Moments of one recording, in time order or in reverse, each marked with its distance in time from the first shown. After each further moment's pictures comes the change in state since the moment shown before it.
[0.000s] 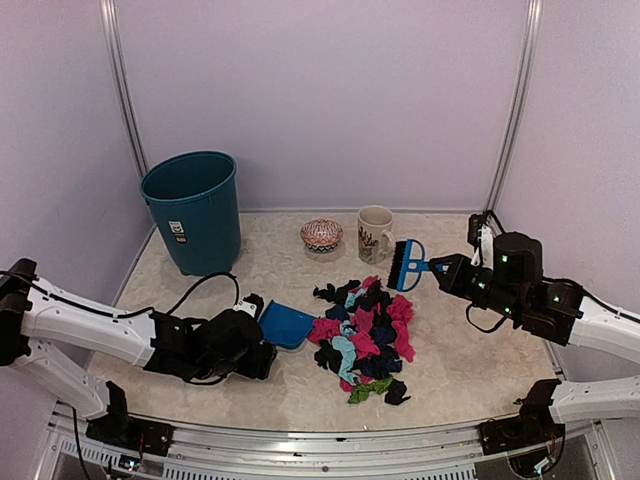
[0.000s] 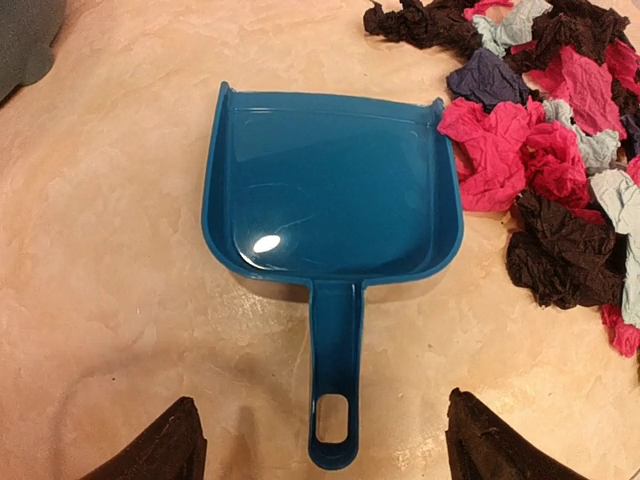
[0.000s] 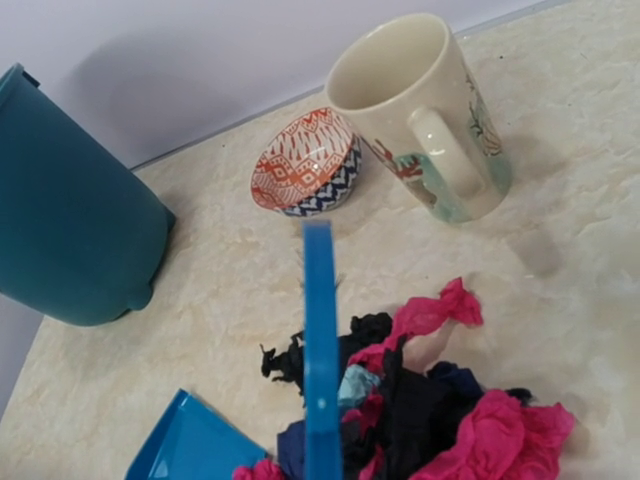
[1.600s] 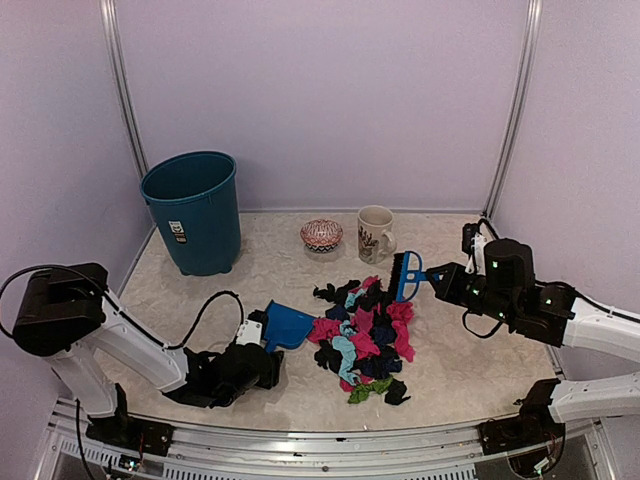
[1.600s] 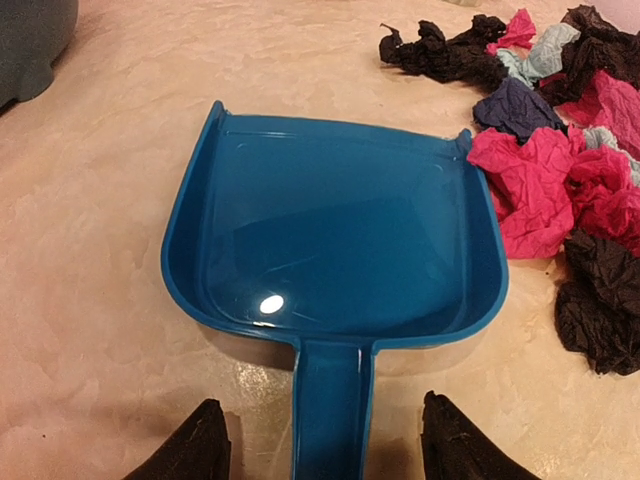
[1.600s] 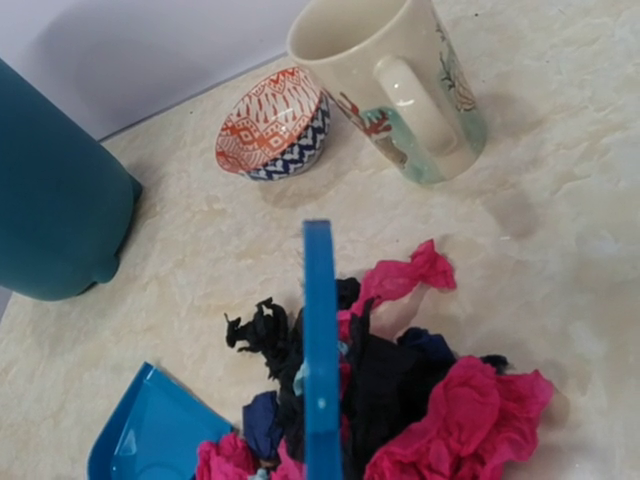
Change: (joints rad) left arm -0.060 0.293 -0.170 0.647 -0.227 0.037; right arm 0.000 0.036 -0.030 0.002 -0.004 0.007
